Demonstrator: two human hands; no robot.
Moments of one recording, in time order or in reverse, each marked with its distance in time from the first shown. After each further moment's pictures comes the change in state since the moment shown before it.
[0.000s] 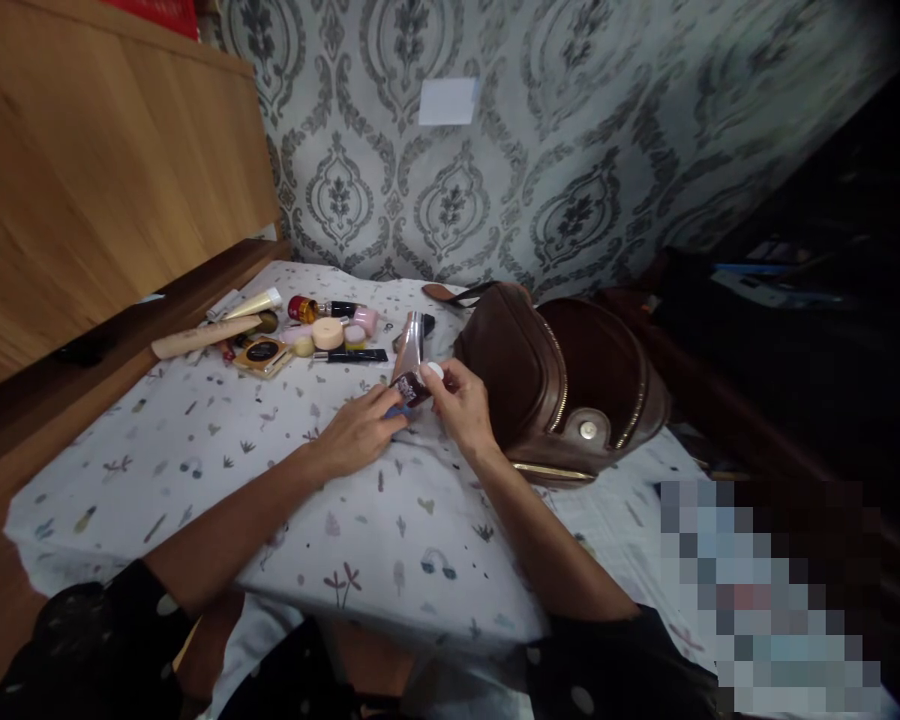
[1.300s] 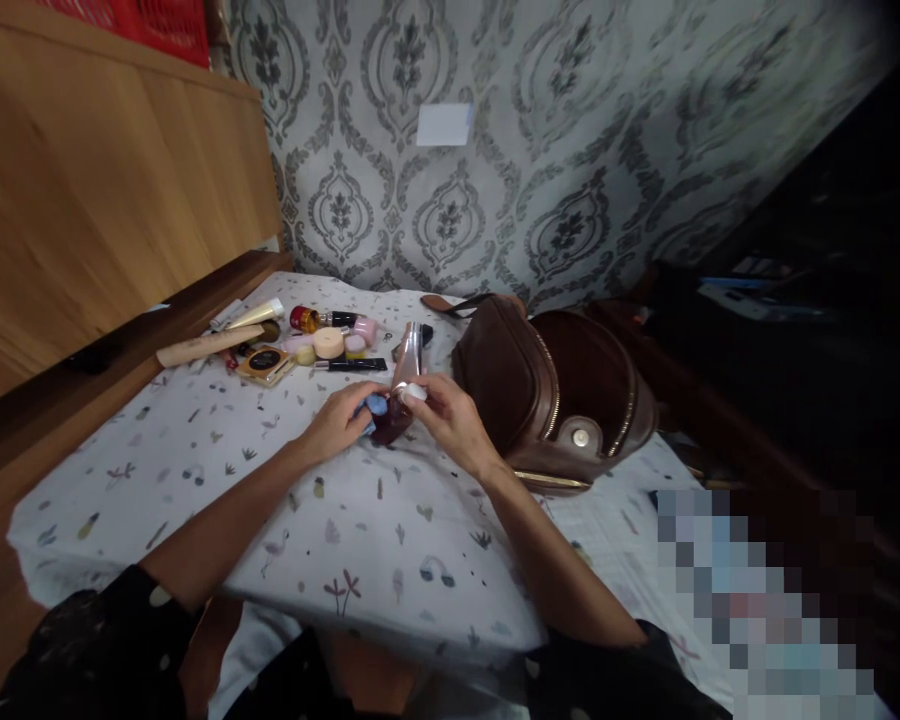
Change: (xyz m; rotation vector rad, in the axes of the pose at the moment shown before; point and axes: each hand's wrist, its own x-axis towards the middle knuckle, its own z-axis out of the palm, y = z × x) left_hand -0.002 -0.026 -0.012 -0.517 0.073 -0.384; right_hand -0.007 -0.008 -0.009 -0.036 -0.265 -0.197
